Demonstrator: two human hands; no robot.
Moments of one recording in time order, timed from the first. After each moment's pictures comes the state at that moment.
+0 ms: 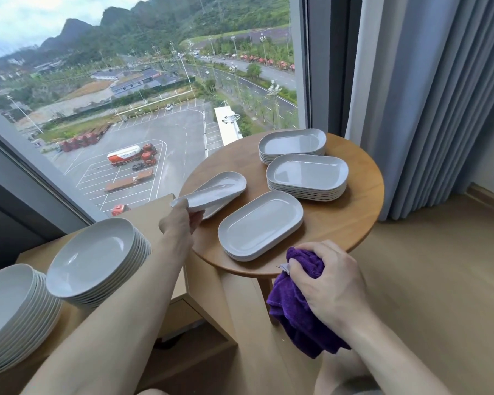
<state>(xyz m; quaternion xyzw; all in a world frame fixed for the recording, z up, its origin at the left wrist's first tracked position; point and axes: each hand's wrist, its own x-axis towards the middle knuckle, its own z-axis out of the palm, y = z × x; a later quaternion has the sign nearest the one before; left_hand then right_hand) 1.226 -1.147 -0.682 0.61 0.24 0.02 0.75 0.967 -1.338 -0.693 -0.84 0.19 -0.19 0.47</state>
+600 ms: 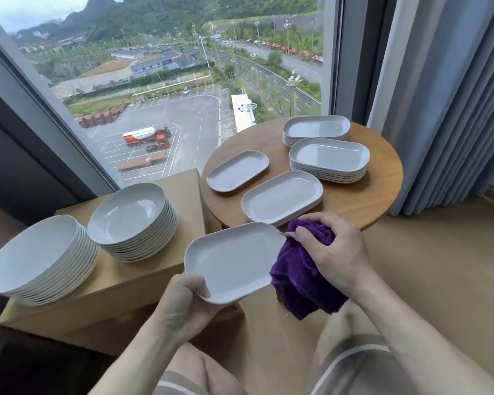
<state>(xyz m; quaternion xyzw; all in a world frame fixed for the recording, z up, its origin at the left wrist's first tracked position) 0.990 -1.064 -0.663 0.46 0.14 -0.28 0.83 0.958 -1.314 -0.670 -0.79 0.11 -0.18 0.57</state>
